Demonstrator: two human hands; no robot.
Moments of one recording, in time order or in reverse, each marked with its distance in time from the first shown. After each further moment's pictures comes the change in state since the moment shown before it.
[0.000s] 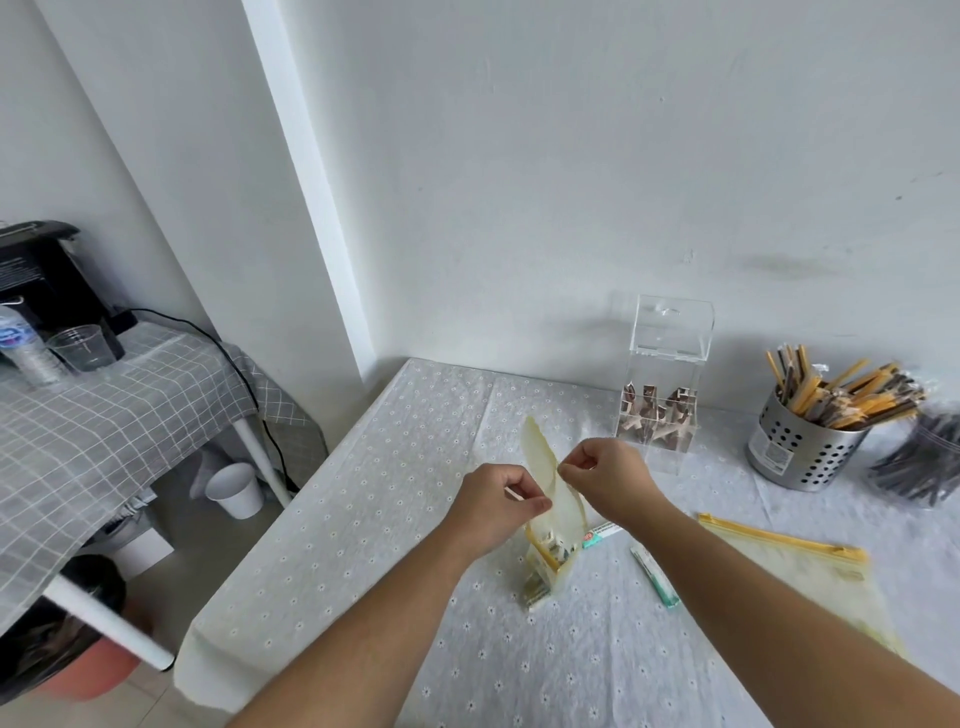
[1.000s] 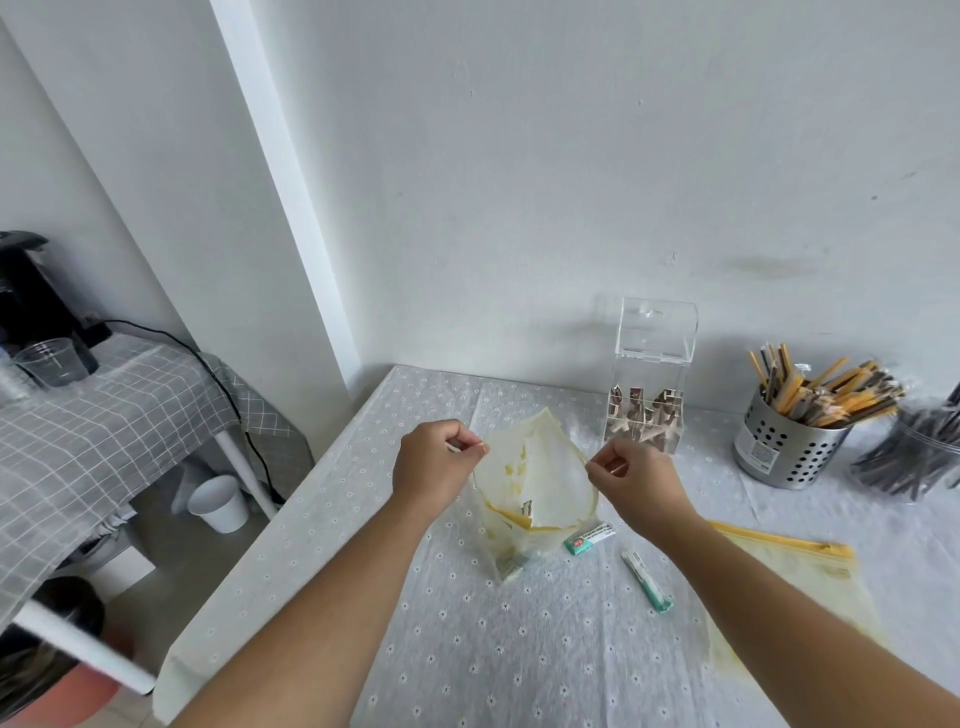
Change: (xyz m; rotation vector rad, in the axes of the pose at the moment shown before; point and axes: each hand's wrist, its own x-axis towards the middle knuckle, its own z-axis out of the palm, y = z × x) left_hand 0.031 0.007 -0.043 0.106 0.358 0.057; right_hand -0.005 0.022 -0.024 0.026 0.135 -0.036
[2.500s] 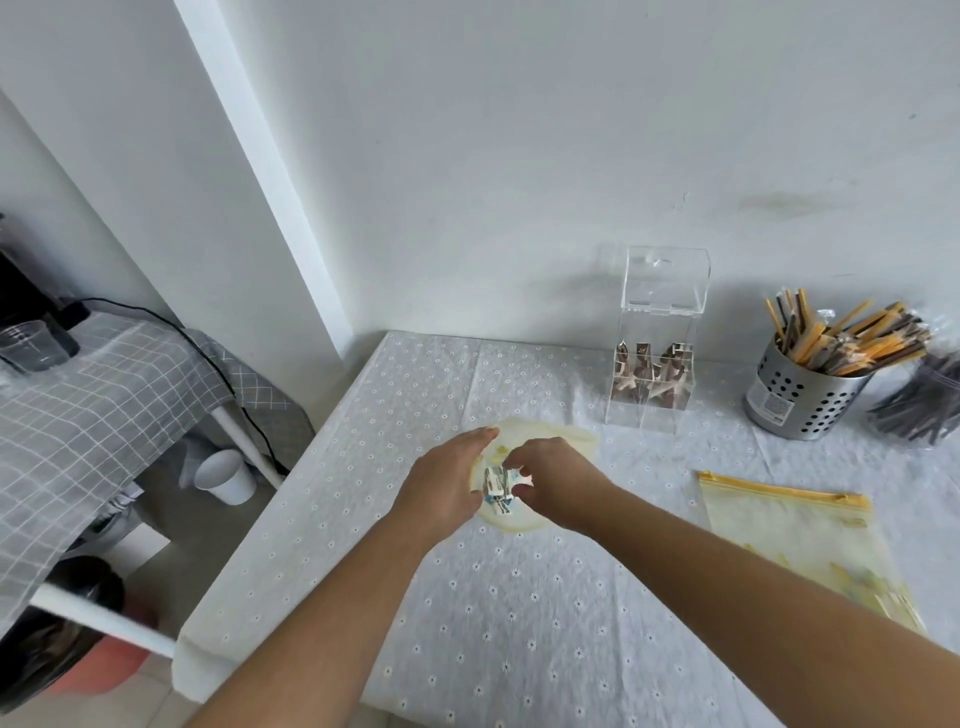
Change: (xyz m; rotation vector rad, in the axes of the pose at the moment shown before) left_hand -0.021 -0.029 0.009 0.368 -0.408 0.185; right_hand 0.006 -0.016 0.073 -0.430 -0.429 -0.318
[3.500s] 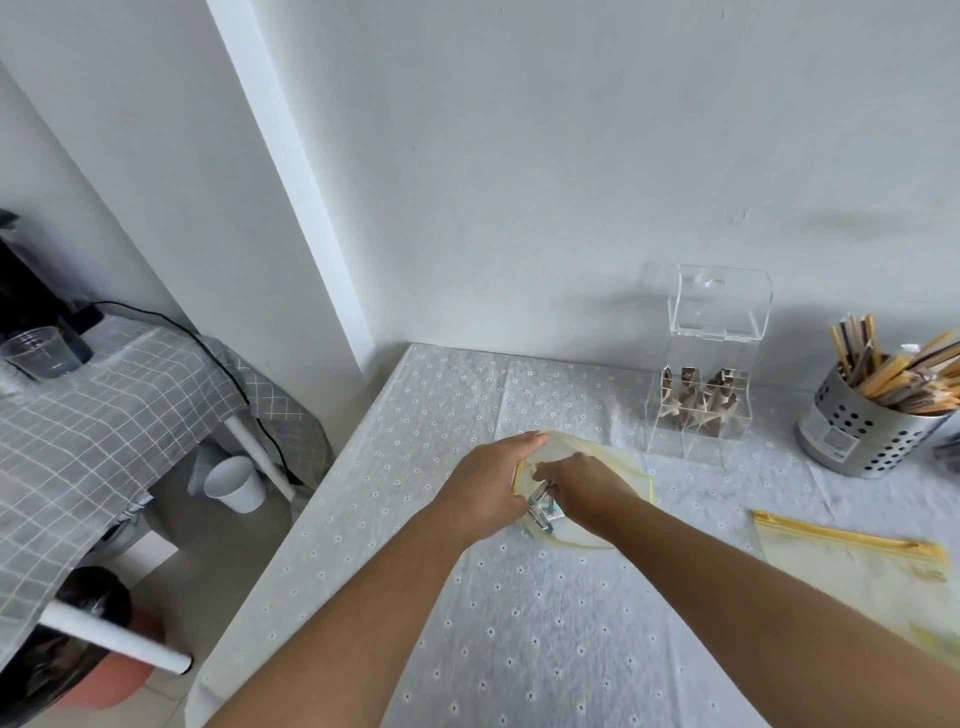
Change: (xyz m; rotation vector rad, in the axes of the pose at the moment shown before) left_hand 0.037 -0.007 -0.031 -0.133 -0.146 0.034; right_hand 0.077 0.028 0.035 -0.117 -0.069 0.123
